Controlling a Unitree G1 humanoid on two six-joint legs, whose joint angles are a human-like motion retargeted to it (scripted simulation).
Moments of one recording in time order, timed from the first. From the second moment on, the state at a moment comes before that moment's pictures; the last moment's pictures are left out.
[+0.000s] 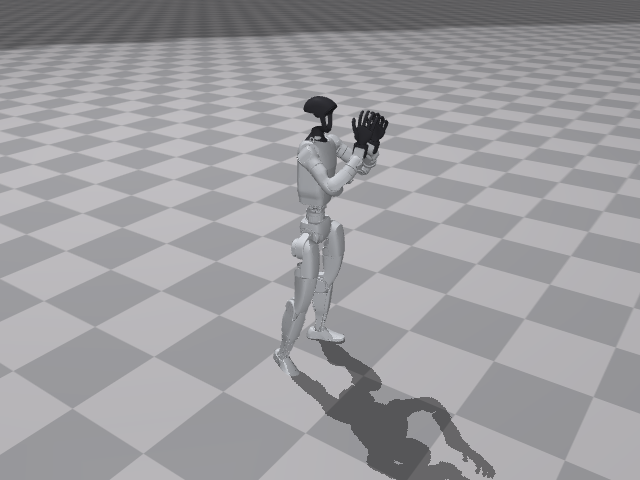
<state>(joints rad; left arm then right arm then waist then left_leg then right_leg) -0.96 0.37 -0.55 -0.21 -0.14 -0.29 0.61 -0.86 -0.46 0.42 -0.35 -0.01 -0.28 -0.72 0.16 -0.12 -0.01 0.11 0.04 0.30 -0.05 -0.09 -0.20 0.07 -0.23 -0.44 0.20 -0.07 0.23</state>
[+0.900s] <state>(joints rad) -1.13 0.15 -0.63 -0.11 -0.16 -0.35 0.55 -0.91 -0.60 0.37 -0.42 -0.18 -0.21 -0.60 -0.32 0.08 0.07 0.35 0.23 1.10 0.04 -0.07 -0.16 0.04 0.12 0.27 -0.09 0.14 0.26</state>
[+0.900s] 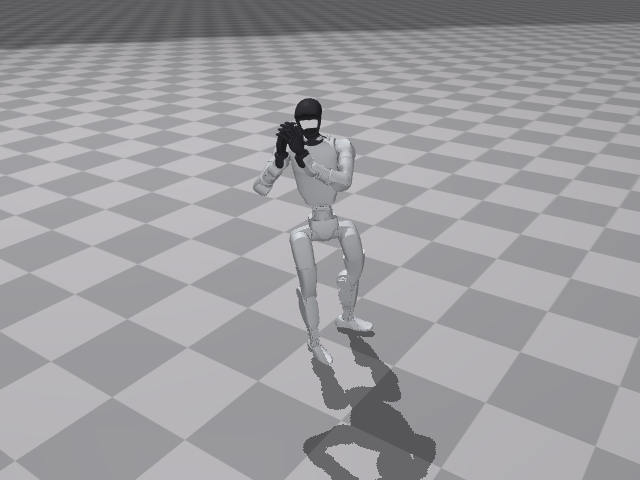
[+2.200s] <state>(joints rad) -0.82 0.26 -0.49 -0.29 -0.14 -0.35 0.51 -0.91 -0.39 0.53 -0.40 -0.19 -0.27 -0.64 0.29 -0.14 0.03 0.04 -0.03 0.03 -0.09 -0.05 -0.26 0.14 -0.32 -0.73 0.26 -0.08 0.16</state>
